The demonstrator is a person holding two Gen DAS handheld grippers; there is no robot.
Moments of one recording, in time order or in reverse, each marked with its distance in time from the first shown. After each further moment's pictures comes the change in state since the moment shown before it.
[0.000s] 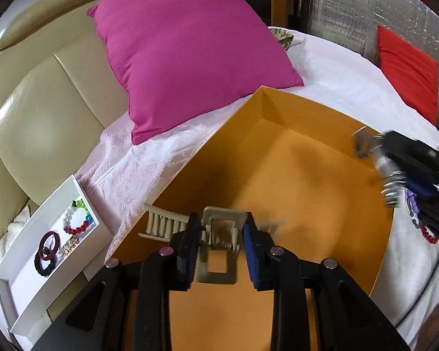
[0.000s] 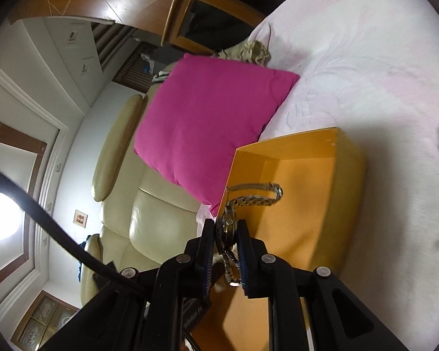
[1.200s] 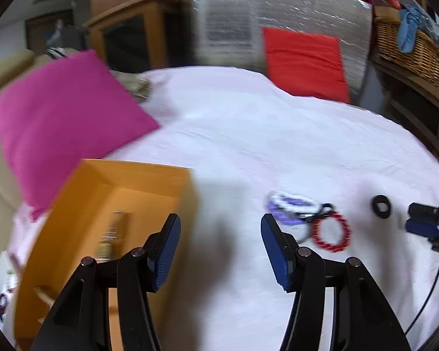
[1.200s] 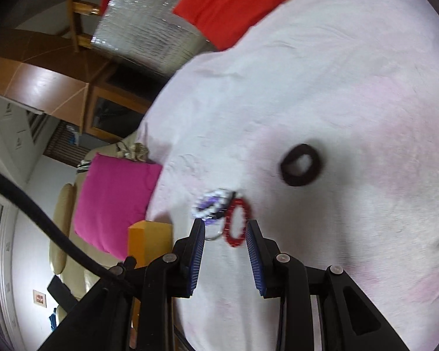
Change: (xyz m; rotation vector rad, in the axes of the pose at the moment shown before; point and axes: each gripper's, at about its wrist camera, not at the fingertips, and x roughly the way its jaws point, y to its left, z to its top) left arm -0.037 -0.185 -0.007 0.296 -0.187 -0.312; right arm -0.272 -0.139 -0.005 0.270 -0.268 -0.352
